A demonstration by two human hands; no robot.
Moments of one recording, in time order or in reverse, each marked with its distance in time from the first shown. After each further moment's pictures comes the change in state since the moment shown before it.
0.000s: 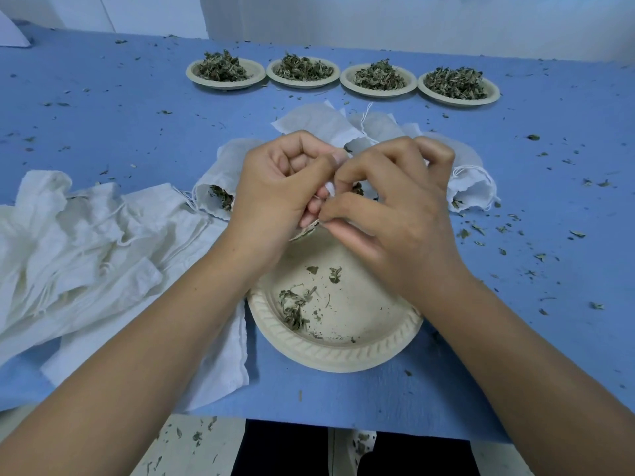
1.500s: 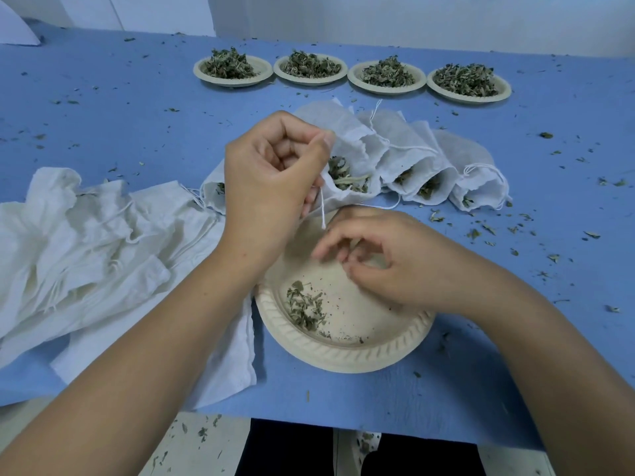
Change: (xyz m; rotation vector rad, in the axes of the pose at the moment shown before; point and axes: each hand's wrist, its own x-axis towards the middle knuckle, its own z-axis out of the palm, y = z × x) left_hand -0.003 0.004 -0.003 0.173 0.208 0.225; right_hand 0.000 -0.003 -0.019 0.745 -0.965 0.539
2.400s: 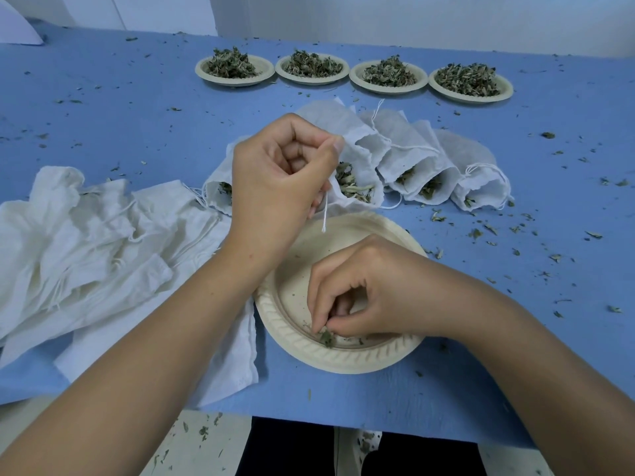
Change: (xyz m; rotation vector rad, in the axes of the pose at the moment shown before) left_hand -0.001 0.001 0.001 0.012 -0.037 0.003; right_hand 0.000 0.000 0.015 0.027 -0.190 -0.216
